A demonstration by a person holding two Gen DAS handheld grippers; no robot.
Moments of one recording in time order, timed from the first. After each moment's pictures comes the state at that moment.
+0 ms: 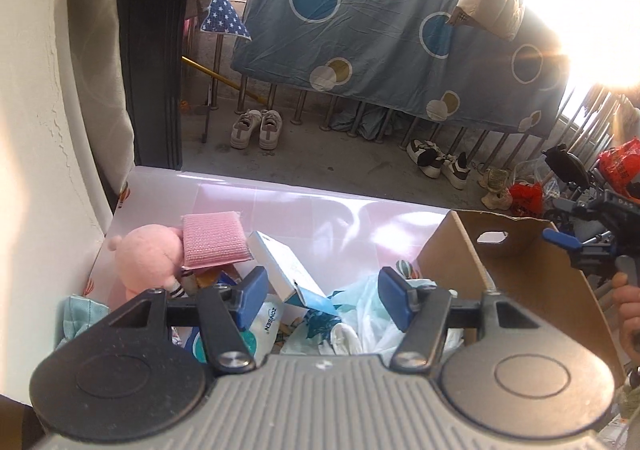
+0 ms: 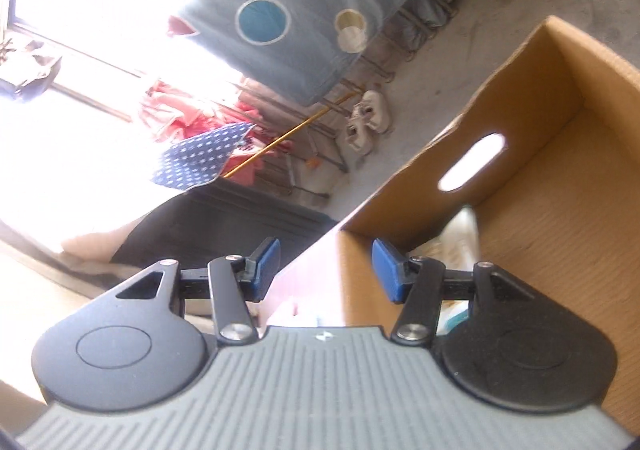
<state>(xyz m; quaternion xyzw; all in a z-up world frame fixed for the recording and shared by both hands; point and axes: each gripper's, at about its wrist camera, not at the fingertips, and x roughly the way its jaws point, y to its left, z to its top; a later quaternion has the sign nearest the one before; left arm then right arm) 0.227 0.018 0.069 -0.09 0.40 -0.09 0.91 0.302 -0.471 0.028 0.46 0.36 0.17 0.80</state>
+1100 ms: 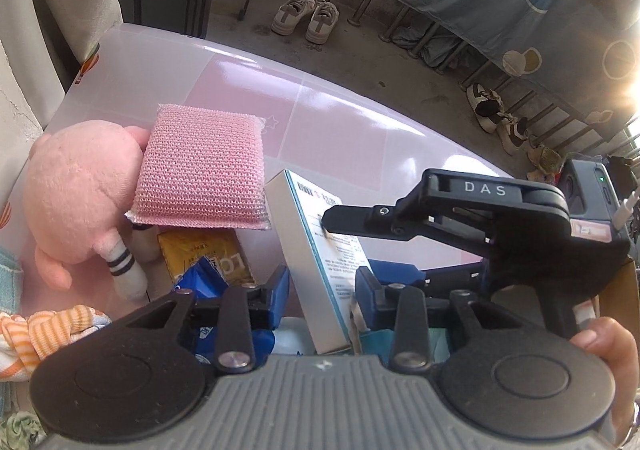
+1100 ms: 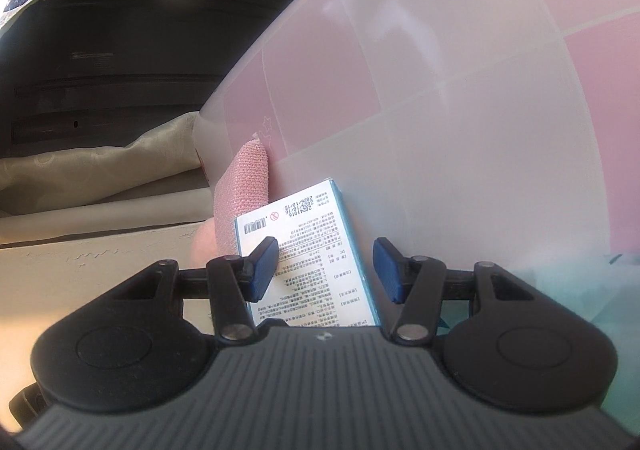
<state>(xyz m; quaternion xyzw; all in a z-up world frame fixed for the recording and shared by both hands) 0.361 0.032 -0.078 -0.18 0.54 -0.03 0.82 0.459 -0.202 -0.138 0.41 0.64 0.21 0.62</state>
